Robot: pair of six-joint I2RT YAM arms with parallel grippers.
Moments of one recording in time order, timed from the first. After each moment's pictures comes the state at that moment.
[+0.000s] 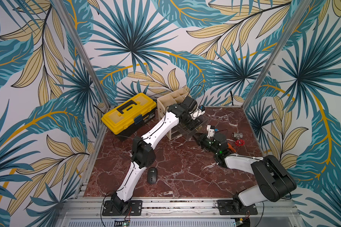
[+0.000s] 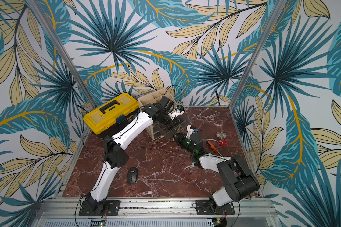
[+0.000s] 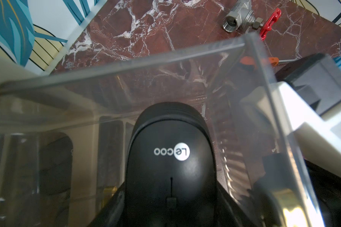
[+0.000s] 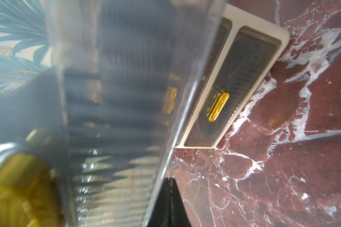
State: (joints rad) left arm -0.70 2.34 2.47 -1.08 0.20 0.24; right arm 0.38 1.52 0.56 0.78 -0.32 1.26
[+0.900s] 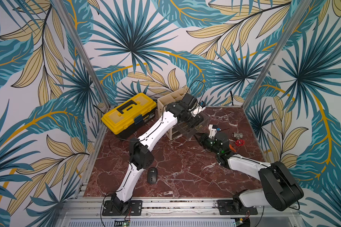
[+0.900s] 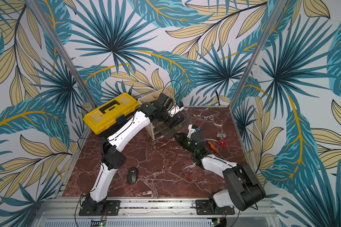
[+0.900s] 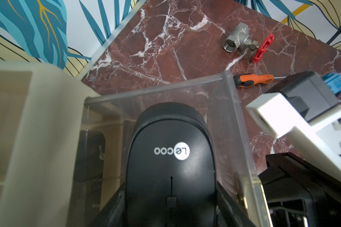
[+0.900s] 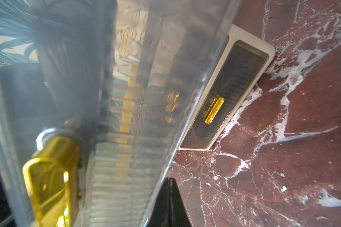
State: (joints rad) left arm -0.70 2.27 2.47 -1.06 0.15 0.21; right arm 0.38 1.42 0.57 0.62 -0.27 1.17
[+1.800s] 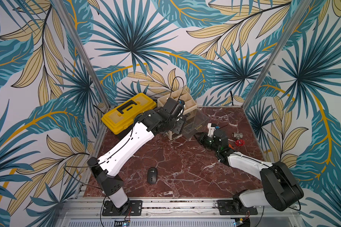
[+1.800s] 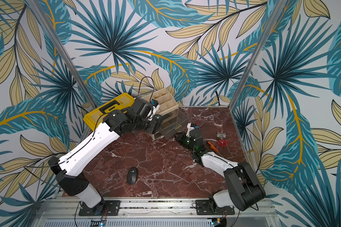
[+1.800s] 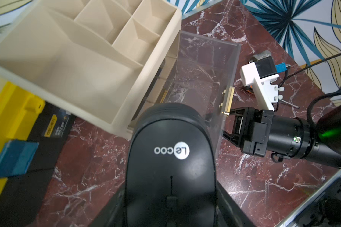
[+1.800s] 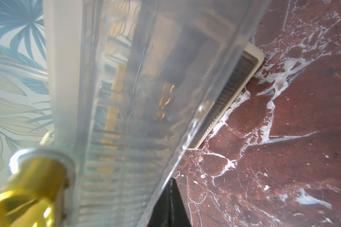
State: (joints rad) left arm -0.79 1.62 1.87 -1.09 -0.16 -0.28; right arm 0.38 1.42 0.64 0.46 -0.27 1.08
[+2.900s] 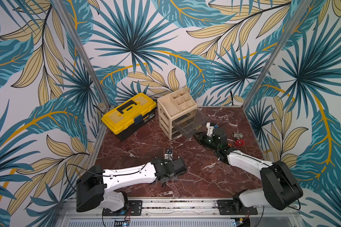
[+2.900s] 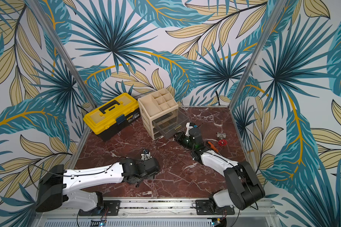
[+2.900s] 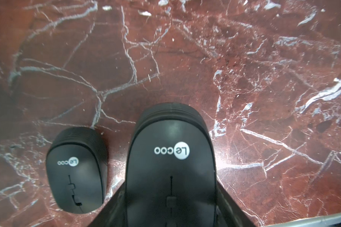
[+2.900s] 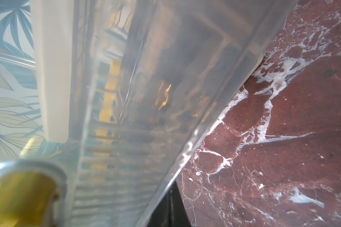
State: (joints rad) left arm -1.16 1.41 0.93 -0.78 -0.34 -1.11; right arm 0.38 1.43 0.67 0.40 -0.28 1.04
